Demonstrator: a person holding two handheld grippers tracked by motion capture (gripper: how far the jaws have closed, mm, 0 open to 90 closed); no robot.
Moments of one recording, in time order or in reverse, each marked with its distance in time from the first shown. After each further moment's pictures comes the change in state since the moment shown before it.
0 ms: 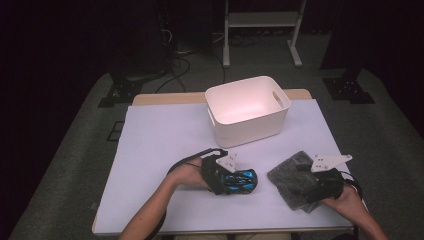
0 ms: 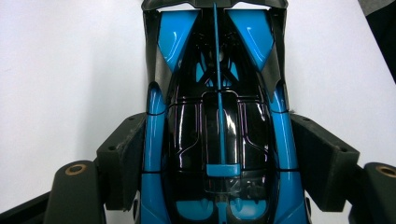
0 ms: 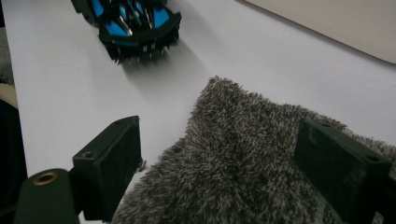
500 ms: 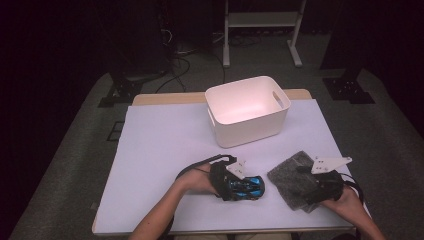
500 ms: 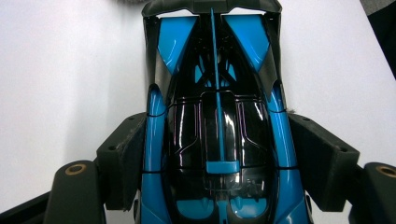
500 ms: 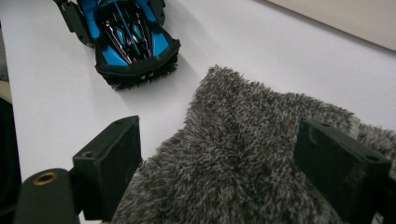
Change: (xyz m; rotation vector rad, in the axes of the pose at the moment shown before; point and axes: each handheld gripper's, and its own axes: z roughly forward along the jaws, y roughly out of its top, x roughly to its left) left arm -0.009 0.009 0.022 0.017 -0.008 -0.001; right arm -0.001 -0.009 0.004 -0.001 0.002 0.010
